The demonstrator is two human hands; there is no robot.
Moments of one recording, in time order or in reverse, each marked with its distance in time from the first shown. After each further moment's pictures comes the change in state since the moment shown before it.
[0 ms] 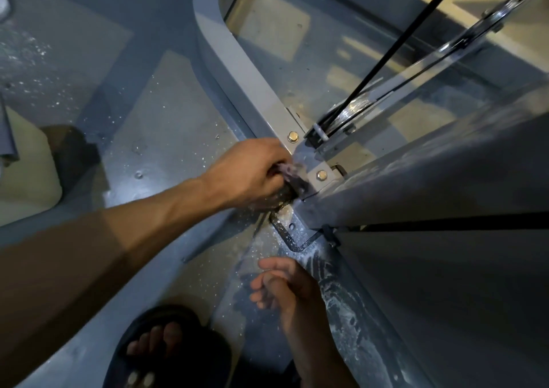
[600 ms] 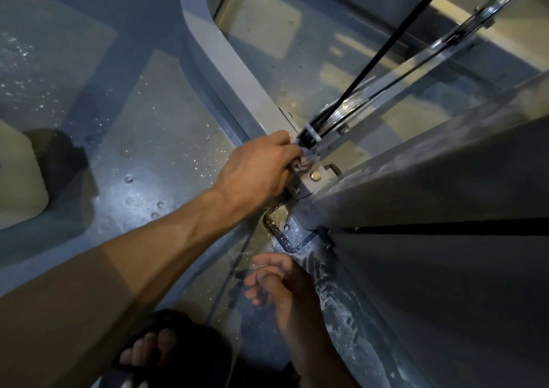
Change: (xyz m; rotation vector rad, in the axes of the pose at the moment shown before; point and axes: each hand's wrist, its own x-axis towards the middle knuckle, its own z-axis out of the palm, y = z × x) left_hand 0.011 0.025 0.014 -0.024 0.142 -0.026; right_hand 0.009 -0.001 -0.001 -0.015 -0.019 -0.019
